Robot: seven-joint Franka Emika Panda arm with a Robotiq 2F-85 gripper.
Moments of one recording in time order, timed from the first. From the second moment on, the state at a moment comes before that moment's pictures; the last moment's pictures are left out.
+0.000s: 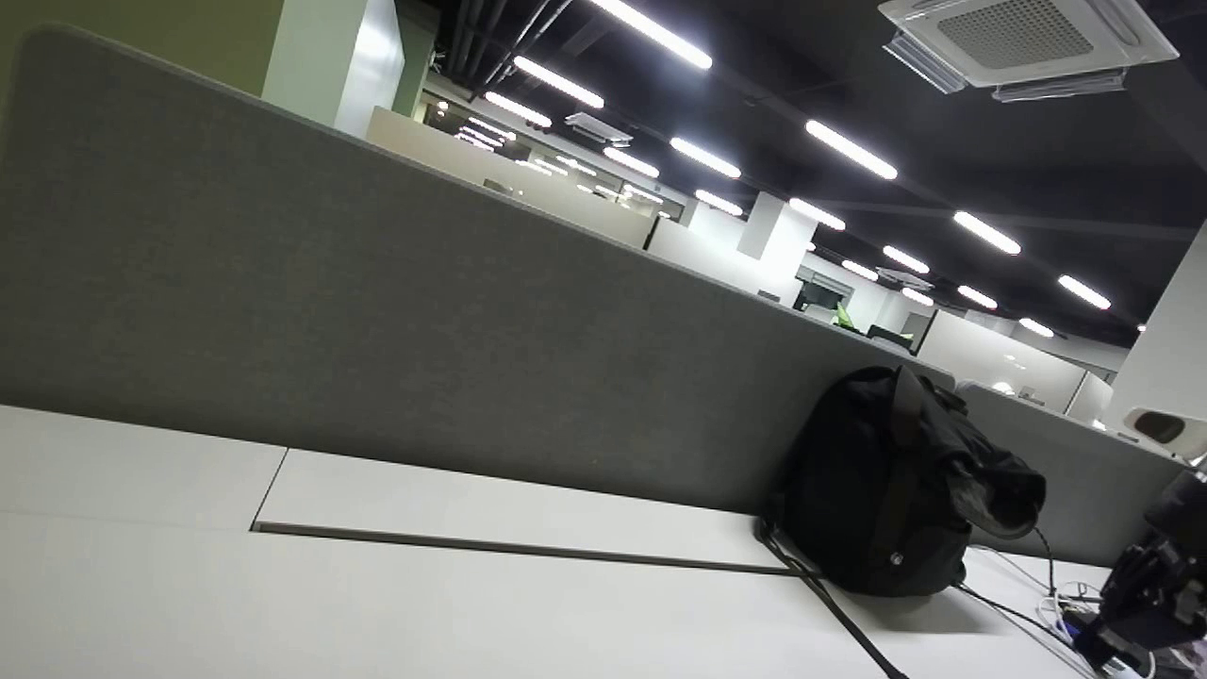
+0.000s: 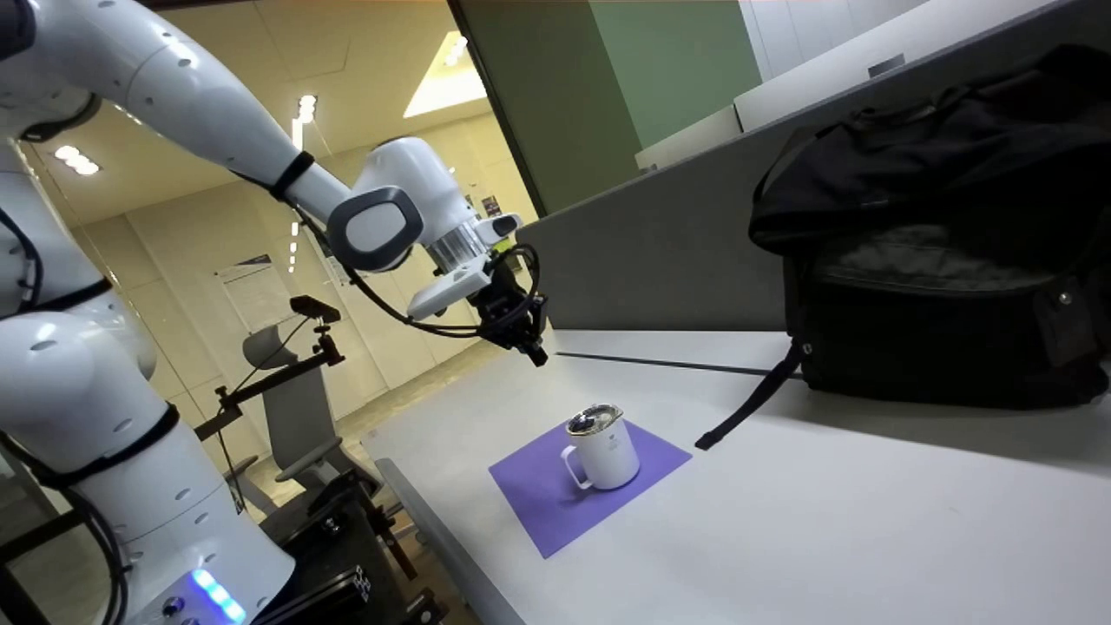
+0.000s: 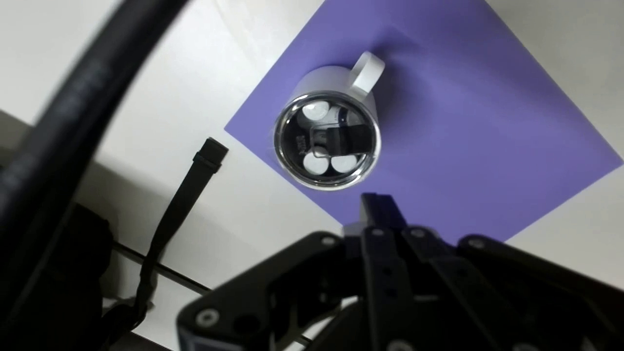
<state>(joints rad) -0.04 0.02 -0.18 -2.64 0.10 2.86 -0.84</state>
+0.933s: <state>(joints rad) -0.11 0.33 -0.13 -2.50 -0.06 2.99 -0.71</state>
